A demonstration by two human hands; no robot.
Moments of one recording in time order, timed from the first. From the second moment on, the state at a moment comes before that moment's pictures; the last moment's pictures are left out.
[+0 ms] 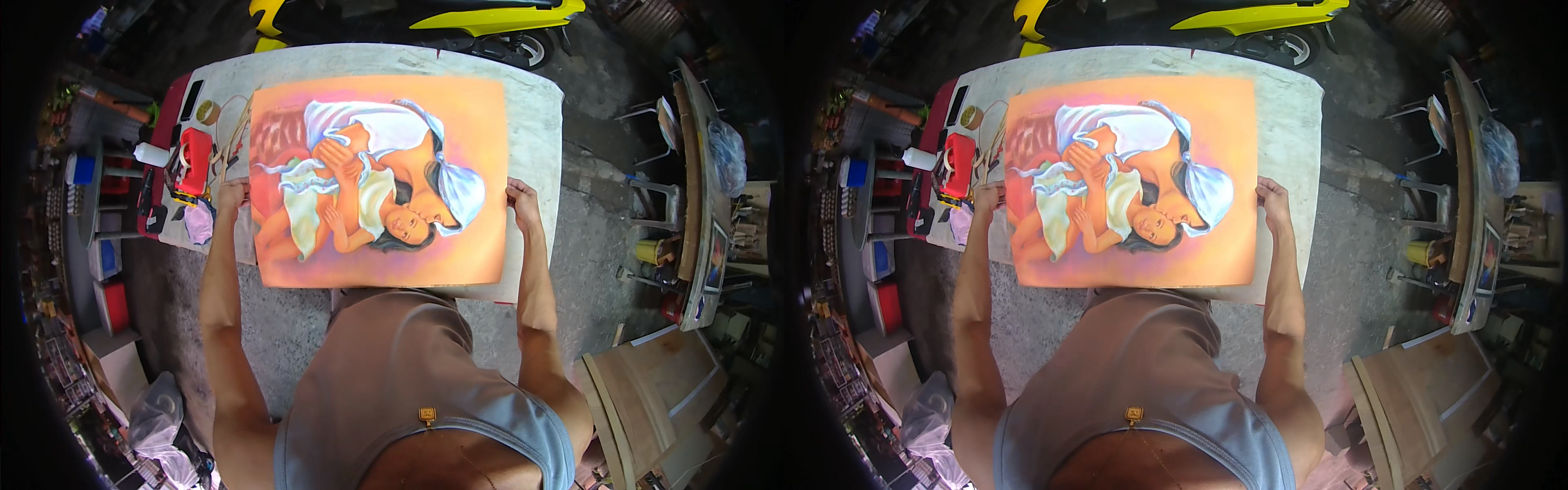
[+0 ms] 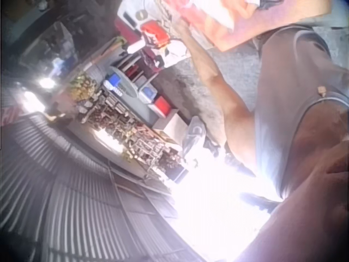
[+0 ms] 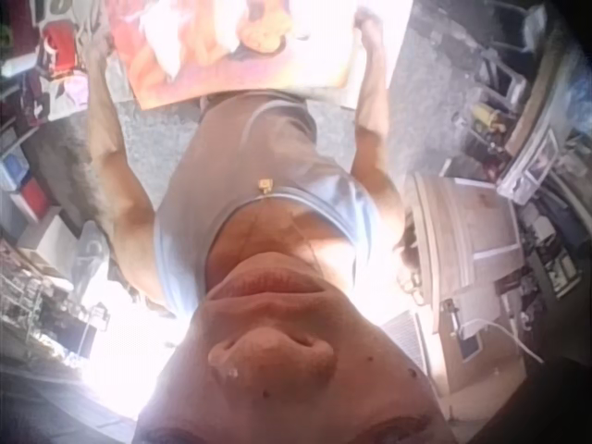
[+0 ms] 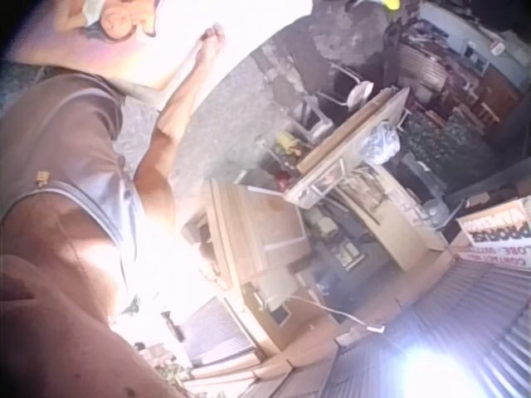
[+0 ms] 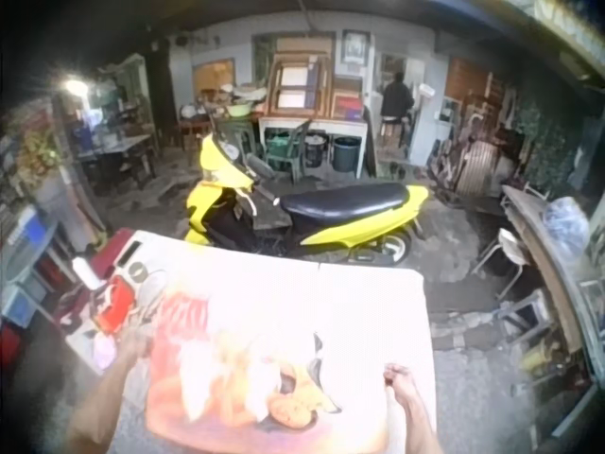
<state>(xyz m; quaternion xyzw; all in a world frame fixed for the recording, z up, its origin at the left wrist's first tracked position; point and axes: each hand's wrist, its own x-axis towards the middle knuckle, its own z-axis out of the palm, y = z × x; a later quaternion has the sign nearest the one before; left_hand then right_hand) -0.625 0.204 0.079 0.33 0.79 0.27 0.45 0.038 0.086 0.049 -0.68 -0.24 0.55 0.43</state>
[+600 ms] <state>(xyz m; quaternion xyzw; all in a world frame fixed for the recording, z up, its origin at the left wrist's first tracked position) -0.628 0.172 0.047 0.29 0.78 0.32 0.46 0.044 0.113 0.062 -0.70 -0.26 0.51 0.42</state>
